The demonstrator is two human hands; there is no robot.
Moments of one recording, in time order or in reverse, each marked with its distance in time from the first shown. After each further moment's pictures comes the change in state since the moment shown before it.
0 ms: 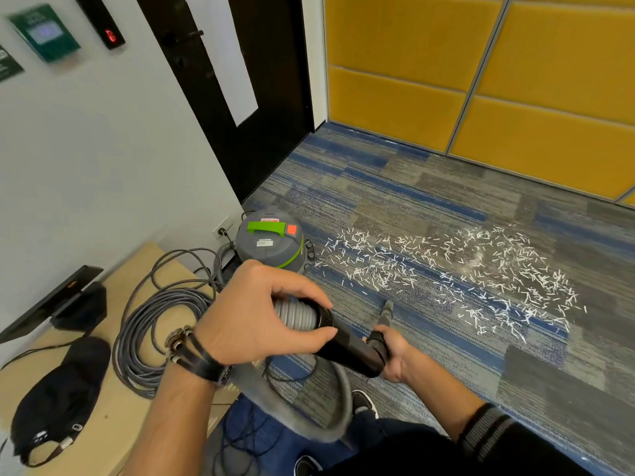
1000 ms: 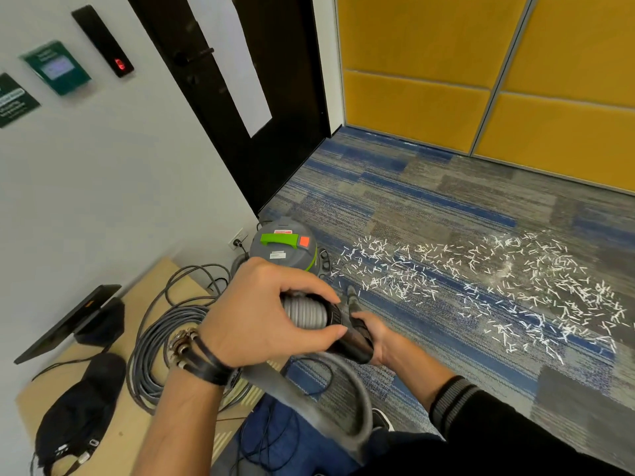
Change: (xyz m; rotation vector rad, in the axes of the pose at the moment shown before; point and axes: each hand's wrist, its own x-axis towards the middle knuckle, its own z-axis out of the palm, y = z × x) left_hand 0.066 0.022 -0.002 0.169 0.043 -0.031; right_hand 0.055 -0.061 0.061 -0.261 -0.133 0.028
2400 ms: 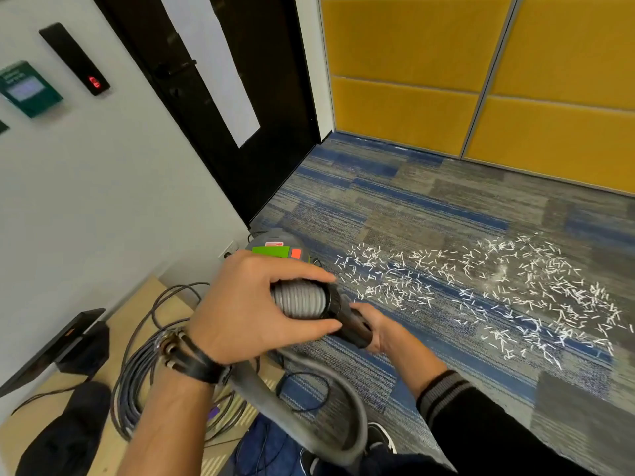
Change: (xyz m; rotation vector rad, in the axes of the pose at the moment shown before) left_hand 0.056 -0.021 -0.003 0.049 0.024 0.048; right_hand 0.009 -0.072 -0.002 -0.135 -0.061 -0.064
